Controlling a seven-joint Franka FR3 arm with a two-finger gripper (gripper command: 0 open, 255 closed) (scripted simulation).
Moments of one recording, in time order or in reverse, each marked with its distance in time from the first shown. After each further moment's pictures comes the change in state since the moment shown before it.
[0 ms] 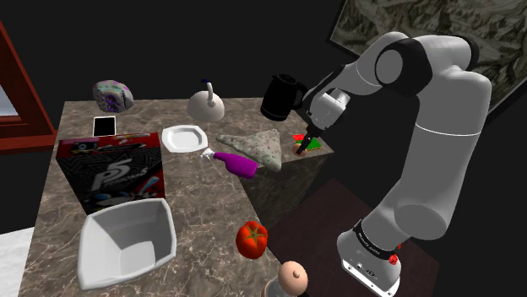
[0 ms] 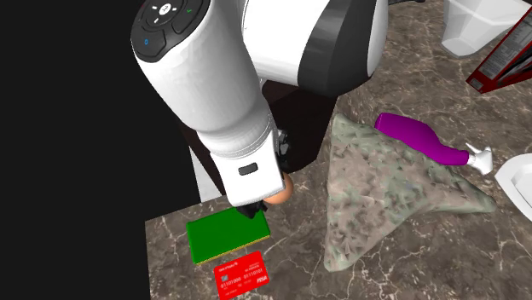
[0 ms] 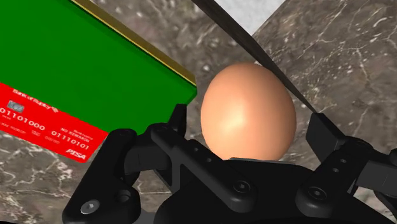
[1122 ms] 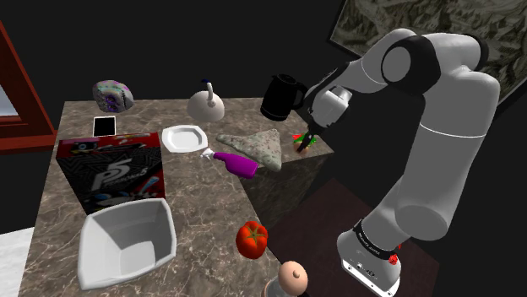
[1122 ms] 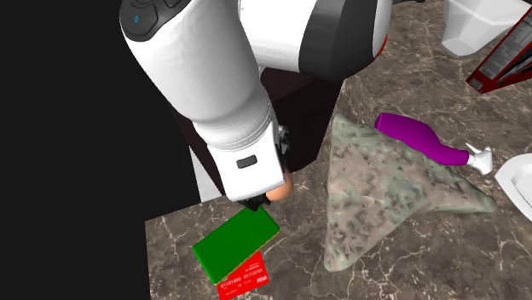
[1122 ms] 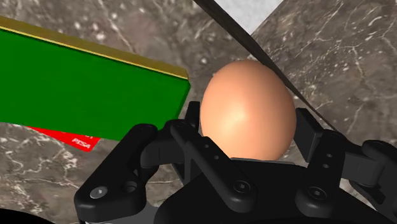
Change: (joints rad) arm 0.020 -0.041 -0.028 -0.011 -0.048 -0.015 0.037
